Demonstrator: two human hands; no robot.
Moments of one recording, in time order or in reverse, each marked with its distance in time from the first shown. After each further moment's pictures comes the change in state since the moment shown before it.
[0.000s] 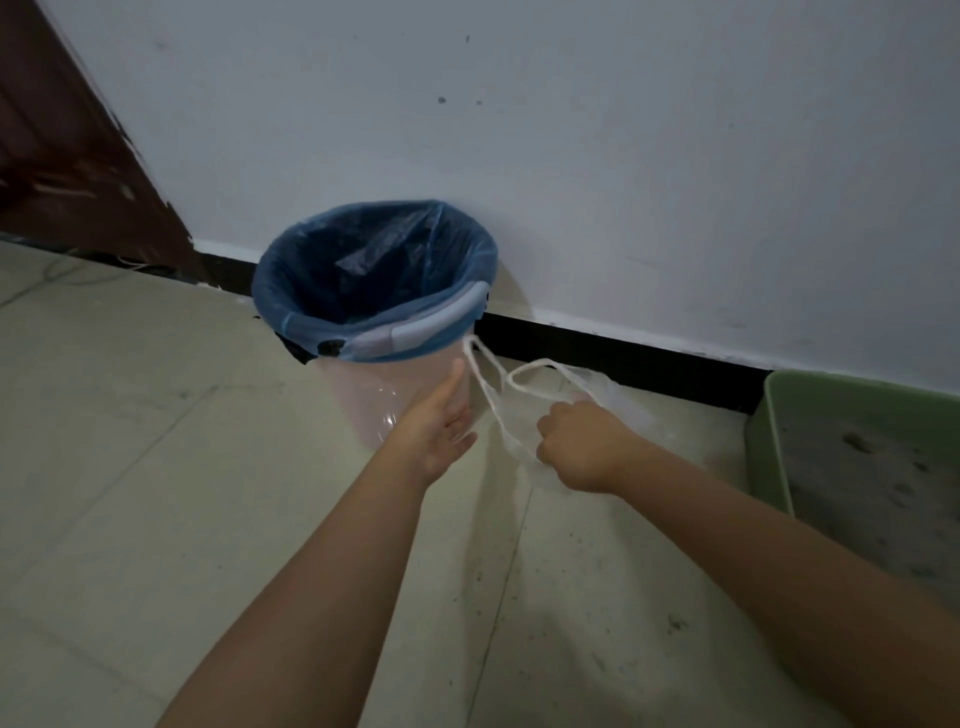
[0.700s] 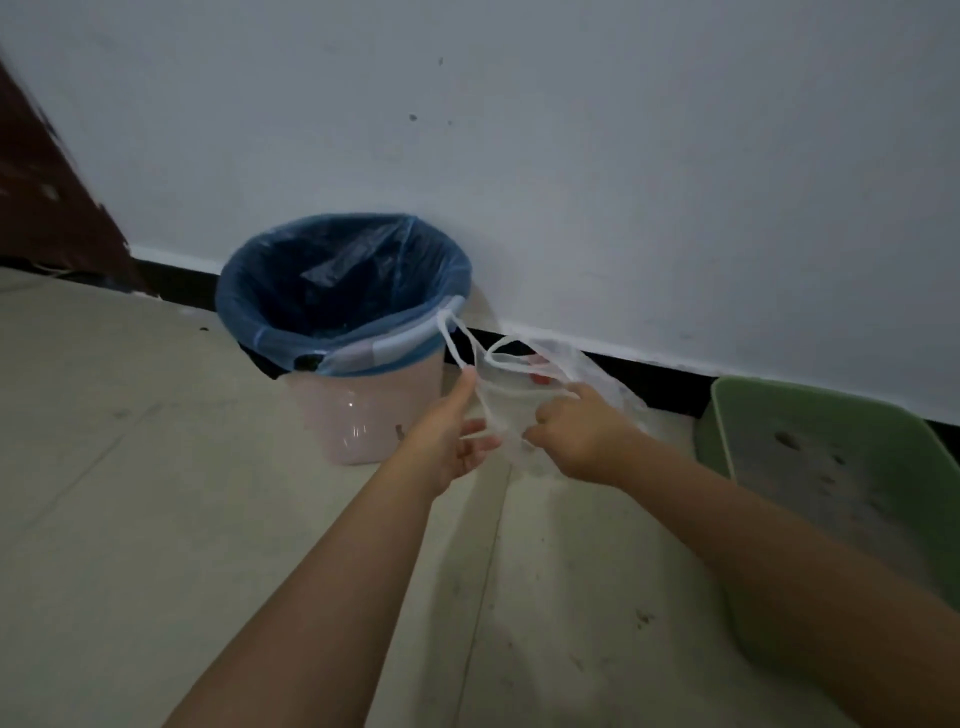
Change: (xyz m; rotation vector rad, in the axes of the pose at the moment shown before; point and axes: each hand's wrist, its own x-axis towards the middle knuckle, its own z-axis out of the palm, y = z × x) left_hand -0.016 0.004 0.020 0.219 -0.035 -0.053; right_hand -0.015 0.009 -0.015 0.130 0.035 0.161
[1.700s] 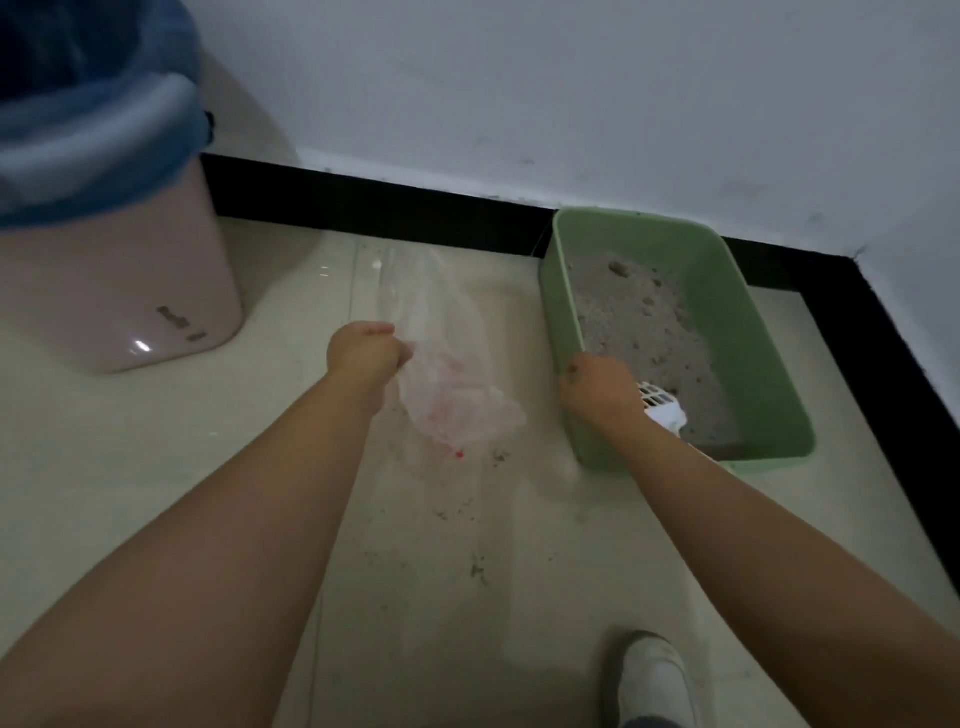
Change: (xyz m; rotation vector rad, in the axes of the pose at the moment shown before) left_hand 0.069 -0.098 0.072 0.256 0.073 0.004; right_hand -0.105 0.043 0.143 0.549 -0.168 1.025
